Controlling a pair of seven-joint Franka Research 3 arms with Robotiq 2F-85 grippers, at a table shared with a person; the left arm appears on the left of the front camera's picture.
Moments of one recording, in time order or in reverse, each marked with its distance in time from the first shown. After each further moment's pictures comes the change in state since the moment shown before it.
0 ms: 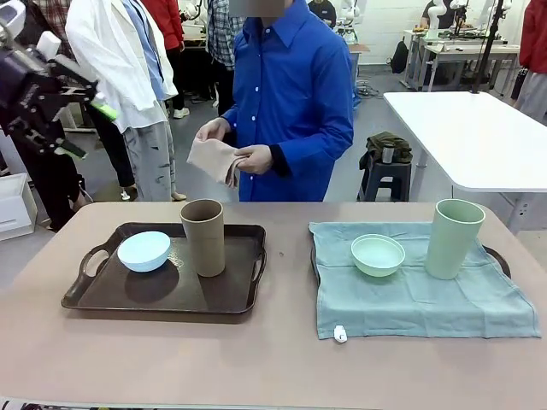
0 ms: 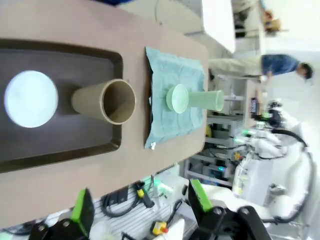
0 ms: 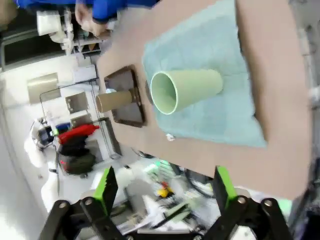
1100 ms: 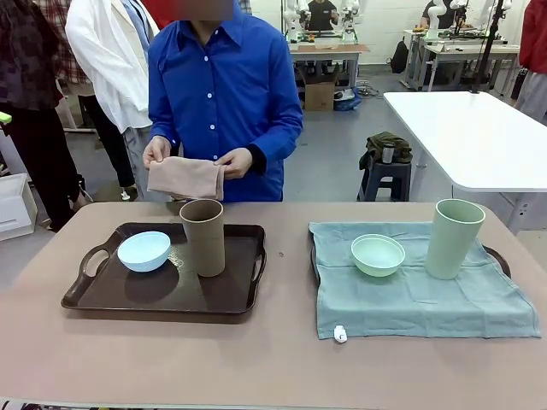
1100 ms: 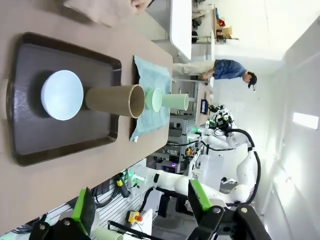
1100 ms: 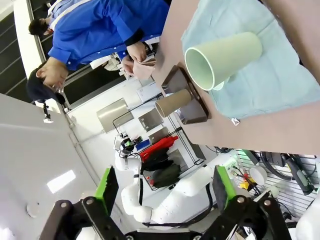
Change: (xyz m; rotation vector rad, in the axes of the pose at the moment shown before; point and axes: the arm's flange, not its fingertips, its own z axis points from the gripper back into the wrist) left arm 0.021 0.170 0.092 -0.275 0.013 0.087; right arm -0.052 -0.021 -0.010 0.292 -0.011 -0.356
